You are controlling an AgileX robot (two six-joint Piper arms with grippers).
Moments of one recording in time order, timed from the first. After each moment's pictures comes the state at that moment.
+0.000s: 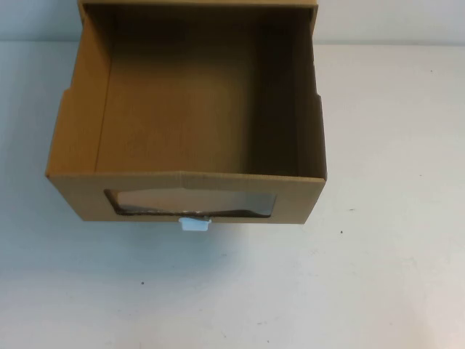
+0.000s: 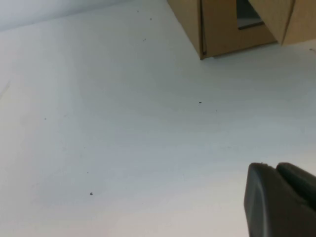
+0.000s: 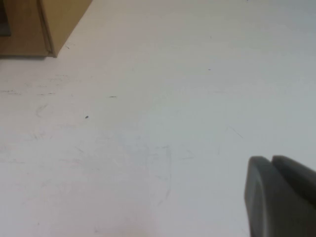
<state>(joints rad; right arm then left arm) 0.04 -0.01 0.03 0.08 0.35 -0.12 -0.15 -0.01 0.03 -0.03 0.36 0.21</state>
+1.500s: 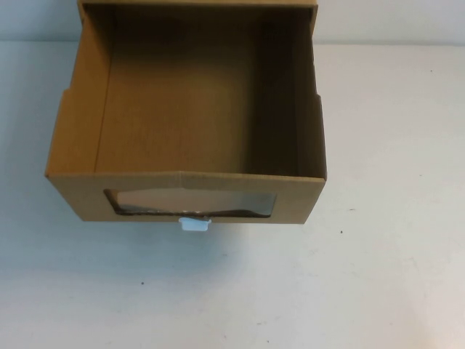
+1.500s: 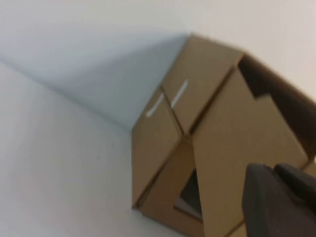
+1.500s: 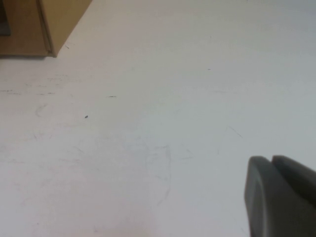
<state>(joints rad) 0.04 -0.01 0.03 0.08 0.35 -0.12 -0.15 -0.01 0.03 -0.57 -0.04 0.02</state>
